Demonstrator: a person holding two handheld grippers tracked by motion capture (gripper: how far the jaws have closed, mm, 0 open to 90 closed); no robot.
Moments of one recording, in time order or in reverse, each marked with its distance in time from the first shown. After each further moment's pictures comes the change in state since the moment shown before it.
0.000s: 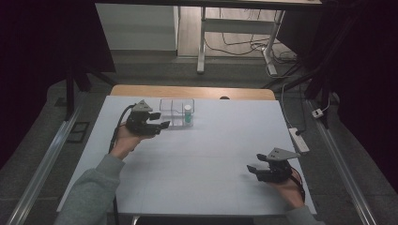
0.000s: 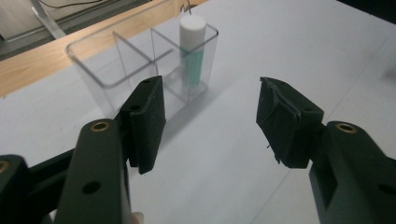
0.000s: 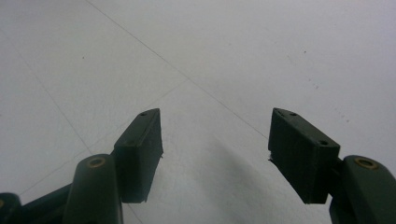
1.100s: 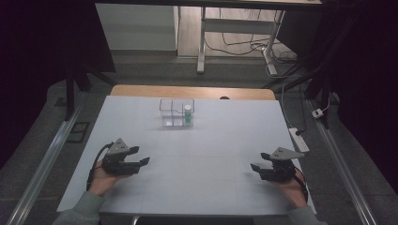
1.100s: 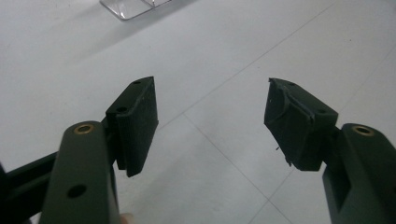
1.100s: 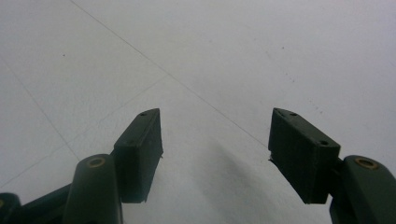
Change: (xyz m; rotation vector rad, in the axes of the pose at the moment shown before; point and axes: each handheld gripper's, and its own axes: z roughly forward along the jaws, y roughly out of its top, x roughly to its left) left arm -0.028 -0.108 -0.045 0.053 0.032 -0.026; right arm -0.008 -0.004 -0.005 -0.007 -0.038 0.003
